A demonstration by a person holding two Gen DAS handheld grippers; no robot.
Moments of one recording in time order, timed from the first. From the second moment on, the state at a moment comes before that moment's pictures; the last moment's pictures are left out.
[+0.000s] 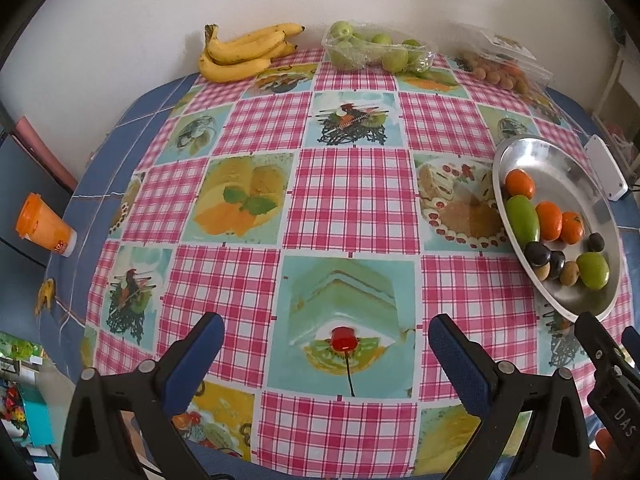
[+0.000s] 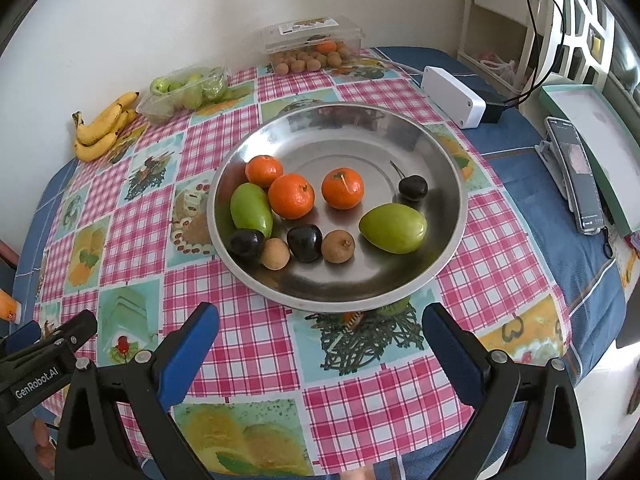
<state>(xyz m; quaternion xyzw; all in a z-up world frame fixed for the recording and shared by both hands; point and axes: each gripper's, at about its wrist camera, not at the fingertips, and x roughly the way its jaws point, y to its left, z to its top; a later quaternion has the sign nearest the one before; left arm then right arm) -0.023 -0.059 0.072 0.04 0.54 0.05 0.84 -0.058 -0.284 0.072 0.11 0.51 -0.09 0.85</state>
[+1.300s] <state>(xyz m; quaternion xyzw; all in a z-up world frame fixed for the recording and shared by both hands) -0.018 -0.054 0.065 0.03 0.55 0.06 0.83 -0.052 -0.284 0.065 0.10 0.51 -0.09 0.85</state>
